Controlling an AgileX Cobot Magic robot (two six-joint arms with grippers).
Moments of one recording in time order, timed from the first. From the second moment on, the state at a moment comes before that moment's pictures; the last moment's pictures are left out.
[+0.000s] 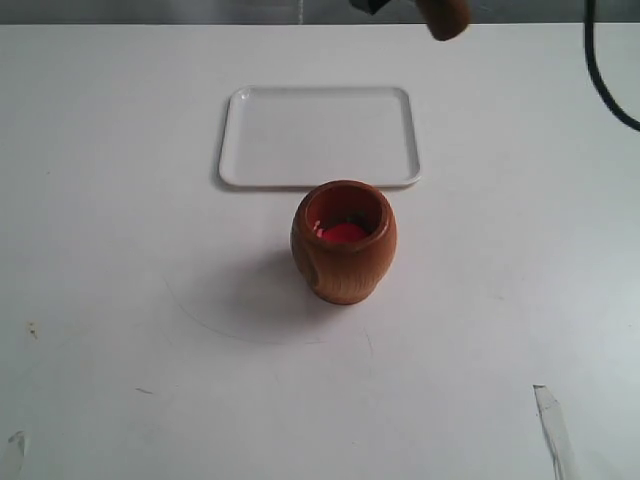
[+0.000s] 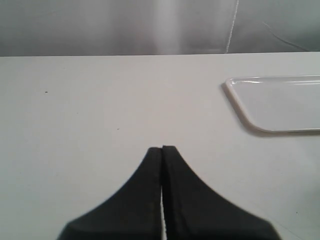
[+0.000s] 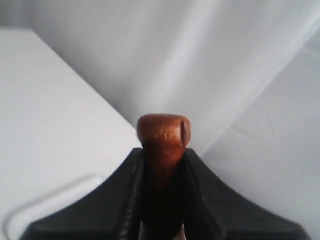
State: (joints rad) left arm 0.02 0.00 0.00 0.07 0.44 0.35; right arm 0.71 1.41 -1.07 -0.59 -0.01 0.15
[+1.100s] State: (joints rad) left arm 0.02 0.00 0.00 0.07 0.44 0.35; right arm 0.75 2.43 -2.14 -0.04 1.00 -0.95
